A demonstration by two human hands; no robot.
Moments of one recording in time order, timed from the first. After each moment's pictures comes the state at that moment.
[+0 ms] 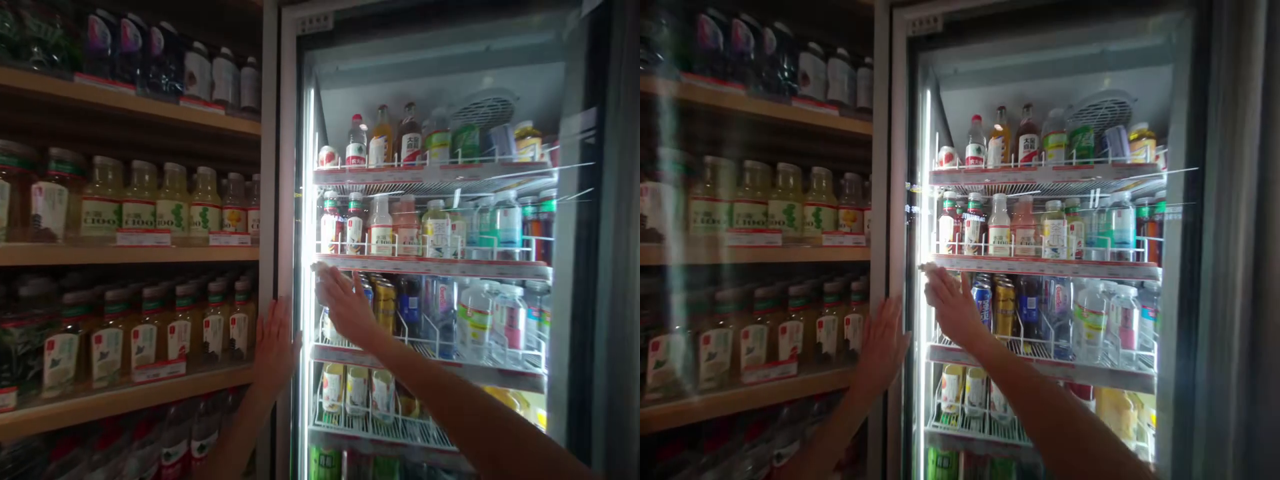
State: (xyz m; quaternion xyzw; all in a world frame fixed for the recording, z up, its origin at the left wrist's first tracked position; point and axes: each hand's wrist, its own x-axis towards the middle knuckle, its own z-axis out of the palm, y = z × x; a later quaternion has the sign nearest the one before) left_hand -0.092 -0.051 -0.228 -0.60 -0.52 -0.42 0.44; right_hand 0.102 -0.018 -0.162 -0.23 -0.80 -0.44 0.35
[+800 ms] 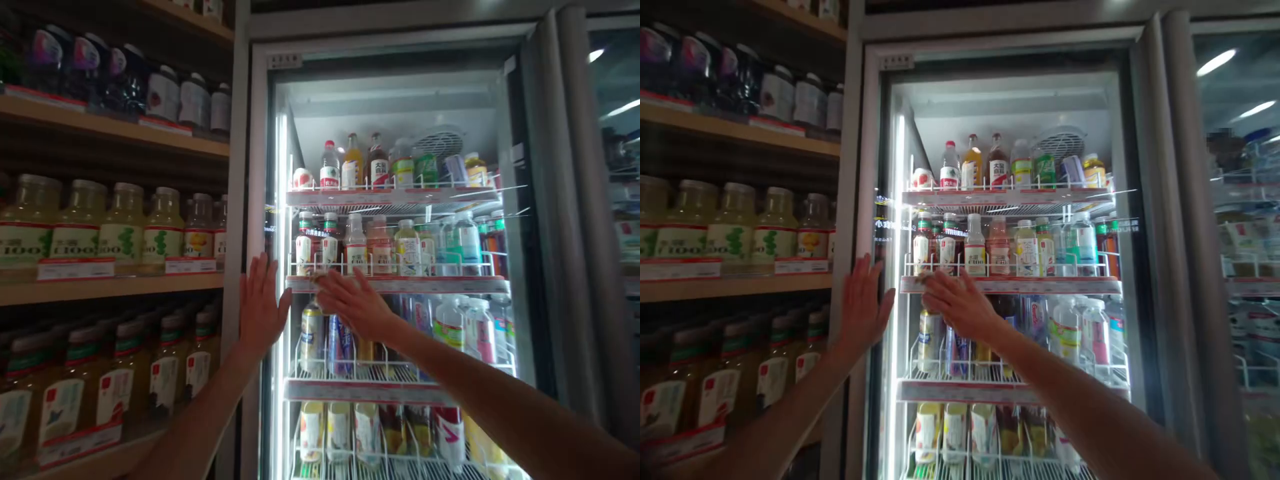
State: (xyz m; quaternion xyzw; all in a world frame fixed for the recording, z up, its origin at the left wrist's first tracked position) left_hand -0.057 -0.024 -0.094 -0.60 -0.43 -0.52 0.43; right_hand 0.175 -0.008 -0.060 -0.23 -0.76 -0.53 0.28
